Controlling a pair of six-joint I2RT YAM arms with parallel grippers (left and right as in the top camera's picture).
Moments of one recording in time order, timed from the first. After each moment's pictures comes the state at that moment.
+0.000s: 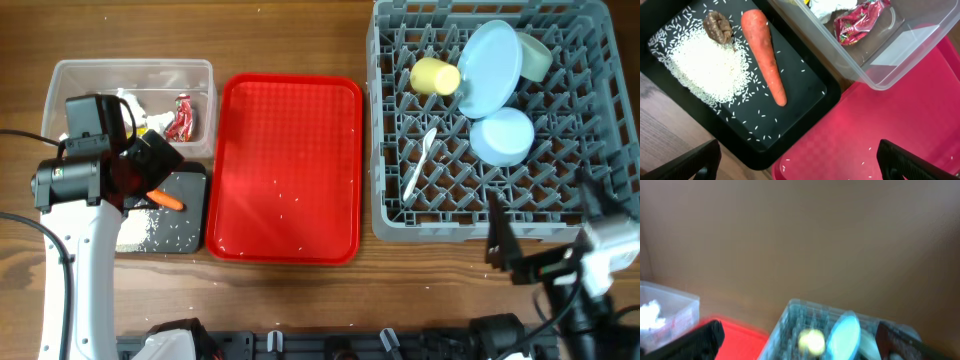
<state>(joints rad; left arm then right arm) 0.15 1.27 1.20 -1.12 -0.09 -0.65 0.14 0.30 0.91 -0.53 -0.11 -0.12</state>
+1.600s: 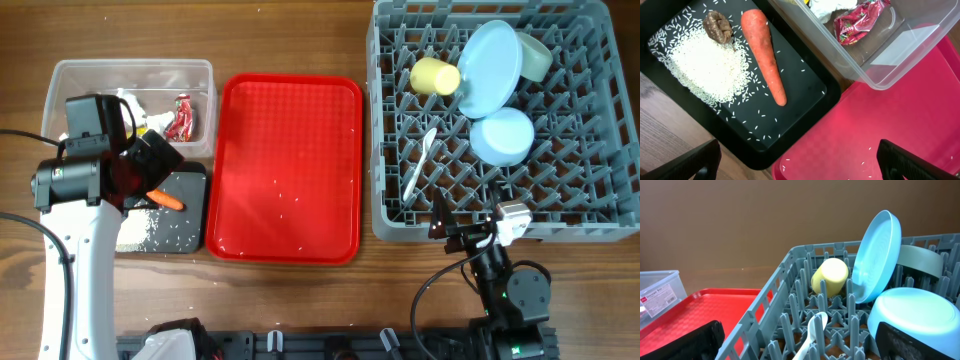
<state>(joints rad) 0.15 1.27 1.20 -1.12 -0.09 -0.65 0.14 0.01 0.01 0.00 -0.06 0.14</state>
